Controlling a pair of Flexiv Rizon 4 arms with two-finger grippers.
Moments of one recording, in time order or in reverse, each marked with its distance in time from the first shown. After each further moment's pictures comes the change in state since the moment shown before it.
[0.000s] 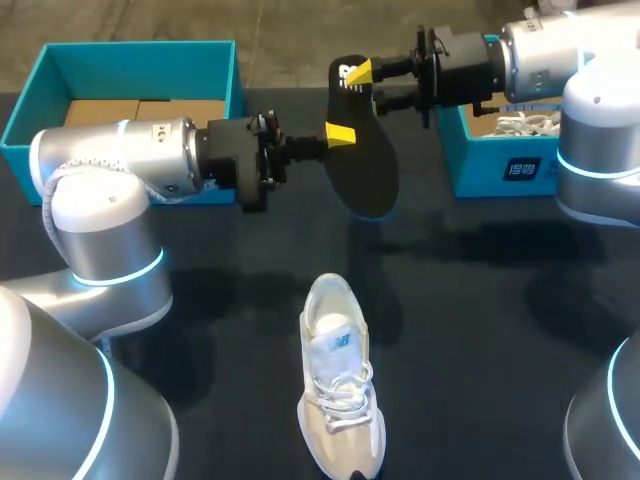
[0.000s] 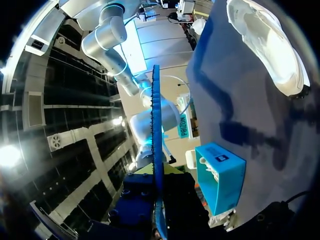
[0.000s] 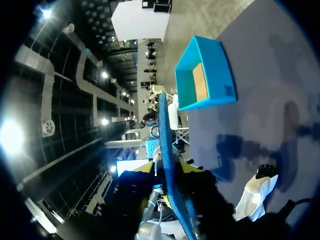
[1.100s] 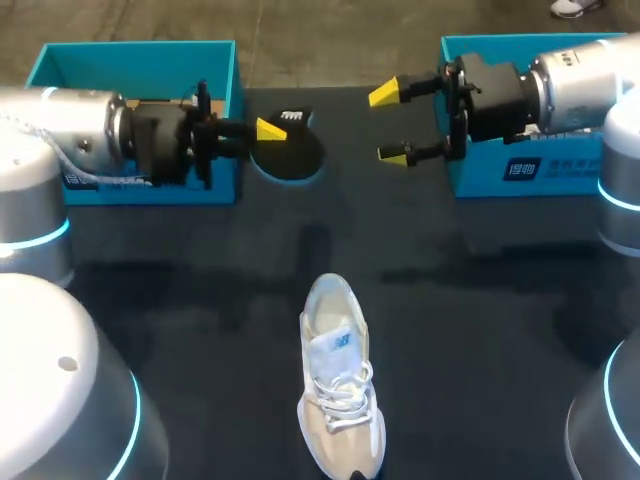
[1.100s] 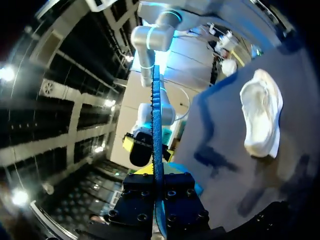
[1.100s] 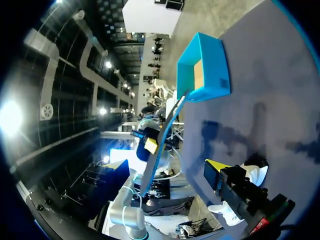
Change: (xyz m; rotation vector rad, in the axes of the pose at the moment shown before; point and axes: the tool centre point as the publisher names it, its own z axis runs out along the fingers) left arm -0.003 0.000 -0.087 0.079 0.140 -0.573; right arm -0.023 -0.059 -0.029 0.032 -0.027 -0.109
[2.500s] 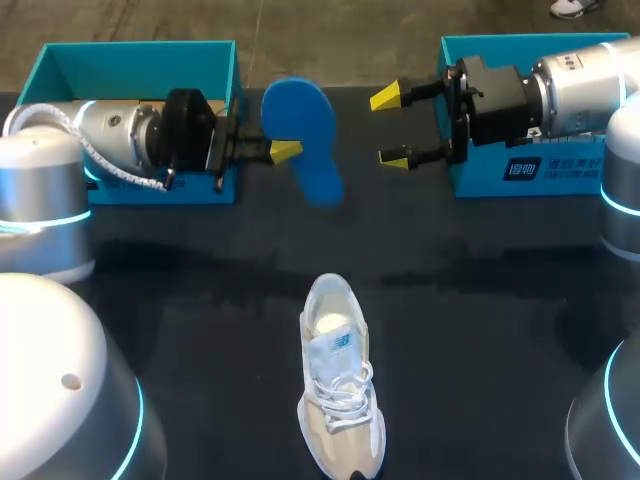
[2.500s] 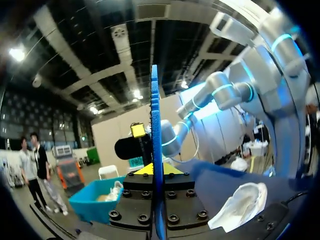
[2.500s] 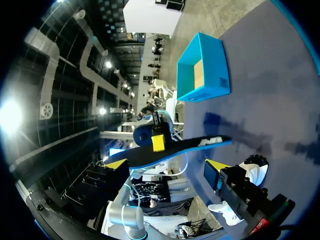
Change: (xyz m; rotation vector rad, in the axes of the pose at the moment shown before) left arm 0.011 -0.007 0.024 0.237 -0.034 -0.955; right arm 0.000 -0.006 0.000 -0.005 -0.003 -0.006
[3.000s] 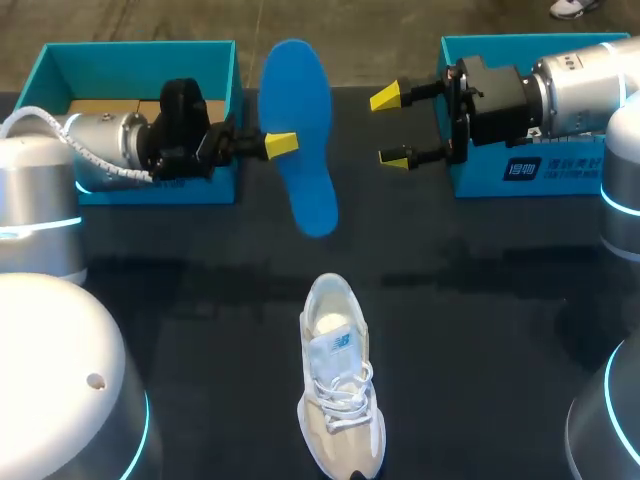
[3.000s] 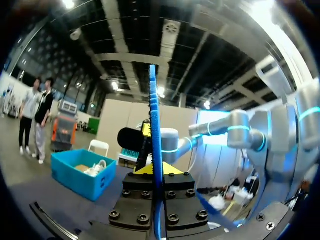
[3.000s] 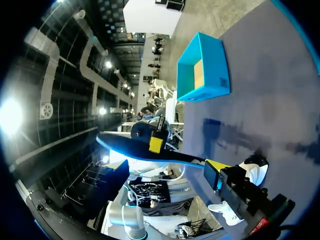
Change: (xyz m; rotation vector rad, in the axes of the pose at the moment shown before) left arm 0.005 -0.015 -0.003 0.035 -0.090 -0.483; right arm 0.000 0.000 0.000 0.000 0.000 0.000
